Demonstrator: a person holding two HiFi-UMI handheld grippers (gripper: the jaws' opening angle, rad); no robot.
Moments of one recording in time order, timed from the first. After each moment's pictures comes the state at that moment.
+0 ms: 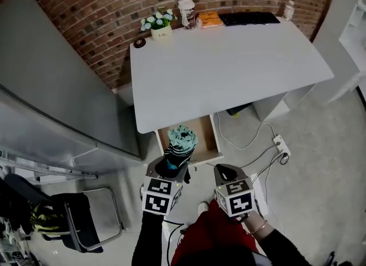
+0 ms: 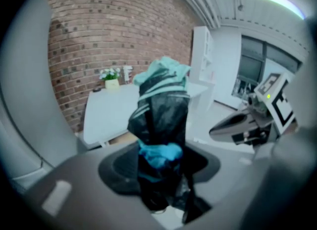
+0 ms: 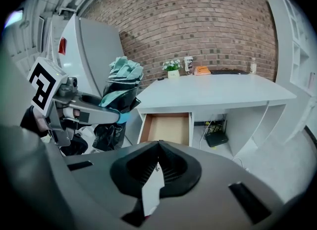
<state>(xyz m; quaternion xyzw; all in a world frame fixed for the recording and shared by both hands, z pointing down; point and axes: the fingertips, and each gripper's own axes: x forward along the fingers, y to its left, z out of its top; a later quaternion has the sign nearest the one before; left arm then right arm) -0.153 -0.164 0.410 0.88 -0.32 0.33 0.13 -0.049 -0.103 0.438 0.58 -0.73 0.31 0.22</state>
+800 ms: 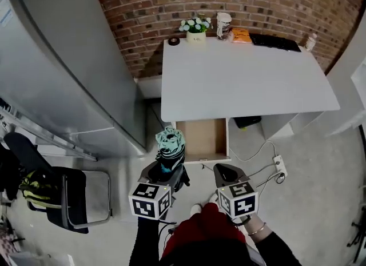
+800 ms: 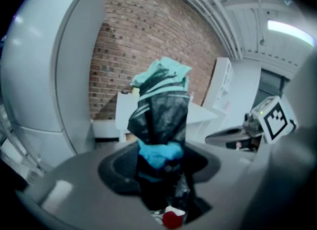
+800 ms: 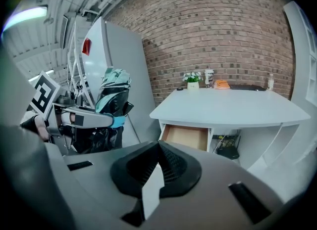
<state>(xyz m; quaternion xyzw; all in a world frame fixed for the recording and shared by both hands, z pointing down) -0.246 -0.122 0.359 0.86 -0.42 0.19 0.22 -0.114 -0.093 0.380 0.53 -0.78 0.24 0.21</state>
